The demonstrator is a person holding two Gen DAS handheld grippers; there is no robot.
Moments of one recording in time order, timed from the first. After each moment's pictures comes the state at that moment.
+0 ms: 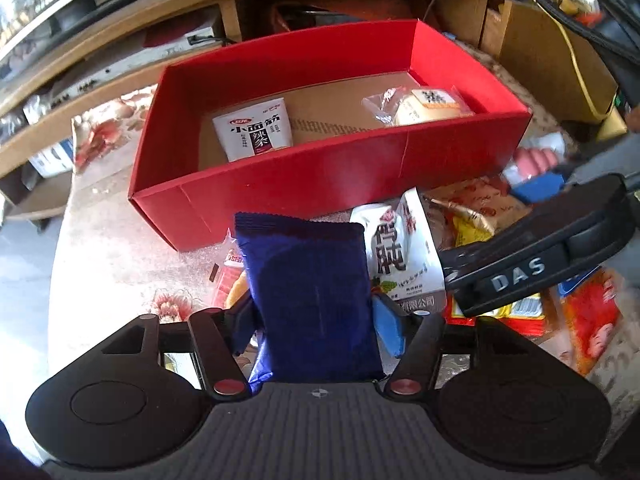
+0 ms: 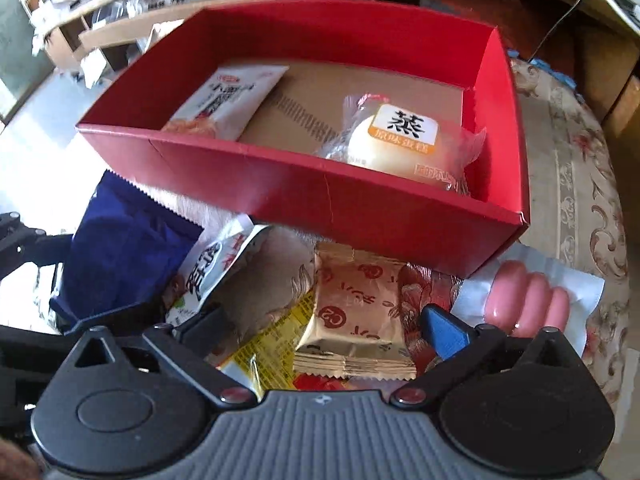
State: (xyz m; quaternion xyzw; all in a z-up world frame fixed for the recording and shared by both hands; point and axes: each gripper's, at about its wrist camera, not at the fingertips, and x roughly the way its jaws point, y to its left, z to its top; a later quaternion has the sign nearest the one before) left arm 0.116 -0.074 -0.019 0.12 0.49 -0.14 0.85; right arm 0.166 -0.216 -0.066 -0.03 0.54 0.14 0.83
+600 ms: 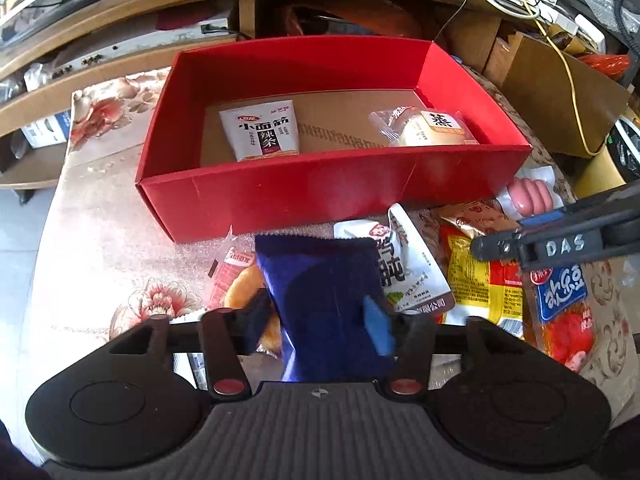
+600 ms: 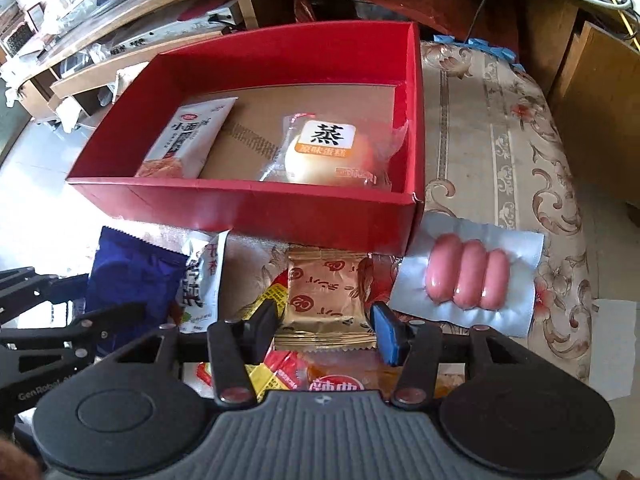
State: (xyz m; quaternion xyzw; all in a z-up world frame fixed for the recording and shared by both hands) left arm 0.122 -0.062 -0.015 0.07 0.49 -0.14 0.85; right arm 0.159 -0.252 -0.044 0.04 0.54 0.09 0.84
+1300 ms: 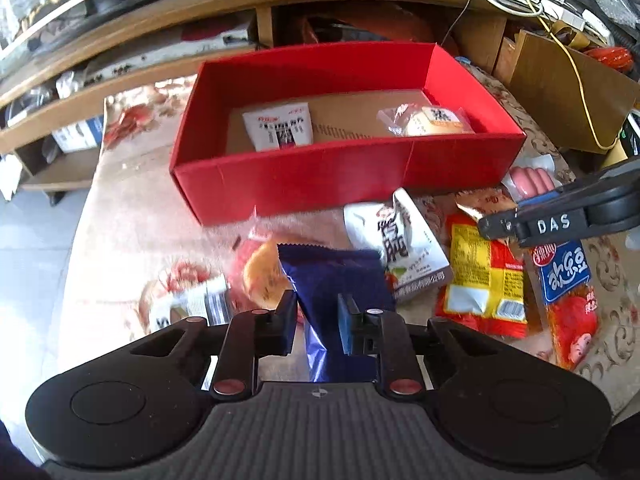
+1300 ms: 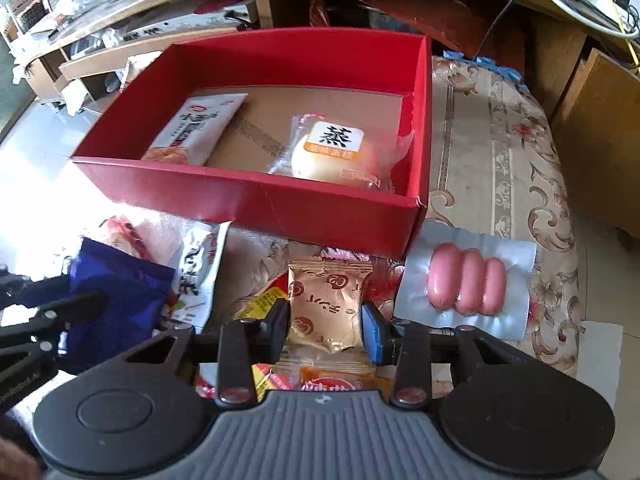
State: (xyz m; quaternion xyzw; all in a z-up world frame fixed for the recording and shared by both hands) left arm 0.089 -0.063 -0.003 0.08 0.49 -0.11 0.86; right arm 0.144 -0.248 -0.037 0.00 0.52 0.11 0.85
